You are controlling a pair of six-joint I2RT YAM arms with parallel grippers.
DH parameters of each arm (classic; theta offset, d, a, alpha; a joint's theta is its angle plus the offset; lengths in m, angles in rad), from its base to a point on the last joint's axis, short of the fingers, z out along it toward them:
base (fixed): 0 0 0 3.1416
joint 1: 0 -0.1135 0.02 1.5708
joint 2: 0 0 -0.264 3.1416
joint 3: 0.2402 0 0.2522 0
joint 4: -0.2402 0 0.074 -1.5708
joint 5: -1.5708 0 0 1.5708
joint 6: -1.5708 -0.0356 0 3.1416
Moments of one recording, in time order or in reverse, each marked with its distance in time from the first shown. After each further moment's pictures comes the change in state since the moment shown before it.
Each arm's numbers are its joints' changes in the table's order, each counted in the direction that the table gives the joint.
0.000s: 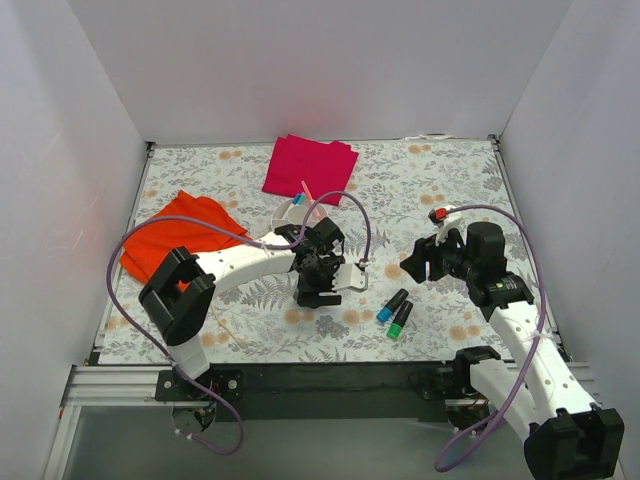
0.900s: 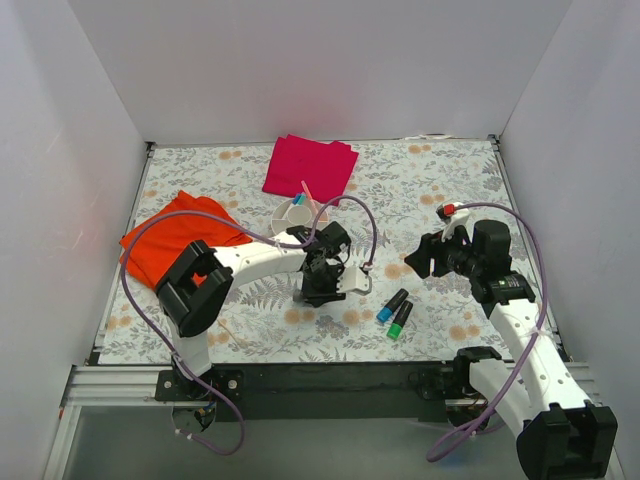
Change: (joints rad) left arm 0.013 0.105 0.022 -0.002 -0.010 0.029; right arm 0.073 0.021 -0.005 0.038 0.034 -0.019
